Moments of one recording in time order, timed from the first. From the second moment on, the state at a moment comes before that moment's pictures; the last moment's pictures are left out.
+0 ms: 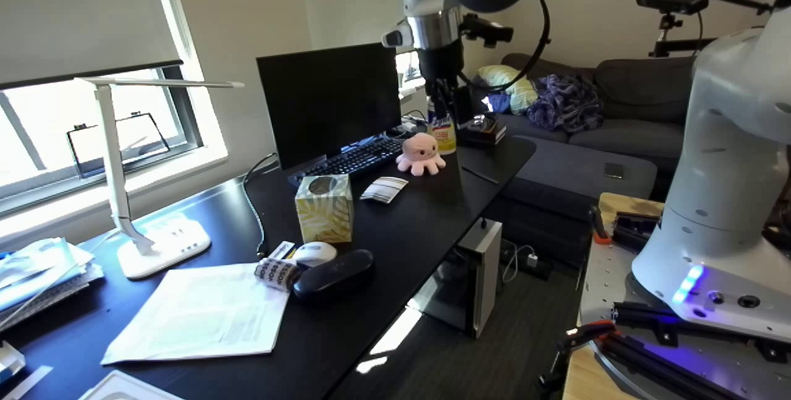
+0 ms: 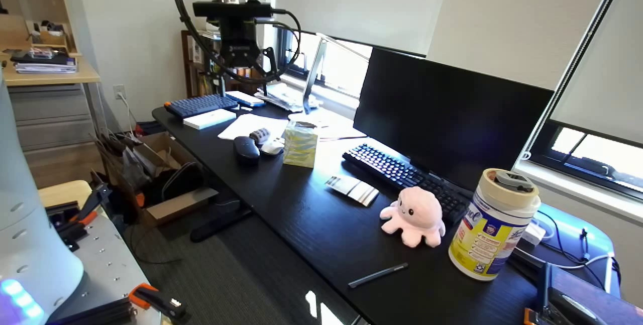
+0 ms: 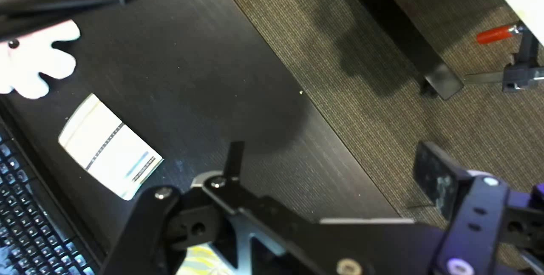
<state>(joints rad) 0.15 -0.30 0.07 -2.49 -0.25 2.07 -0.46</state>
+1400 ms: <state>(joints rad) 0.12 -0.09 0.02 -2.26 0.01 2.25 -0.08</state>
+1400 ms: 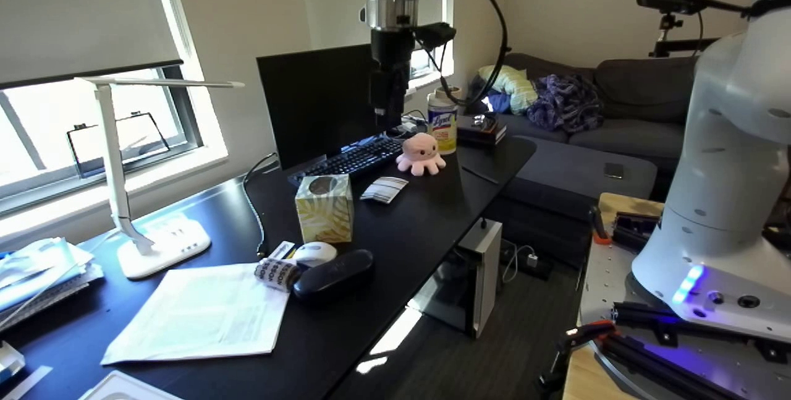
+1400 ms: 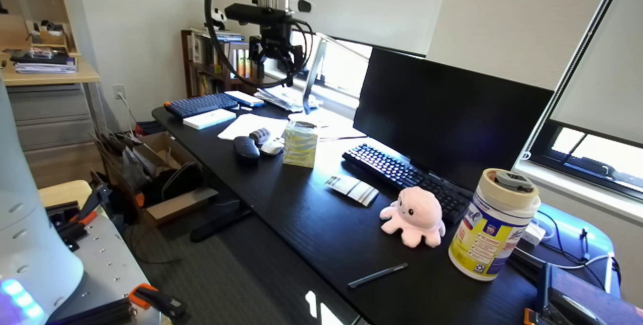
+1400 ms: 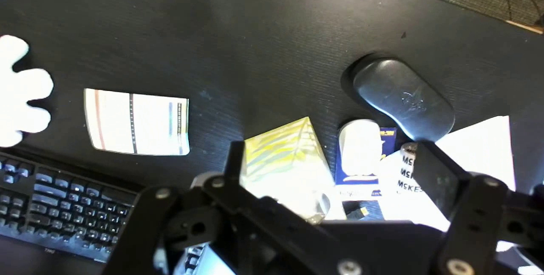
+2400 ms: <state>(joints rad) 0.11 0.14 0.03 -2.03 -0.20 2.27 -0.16</state>
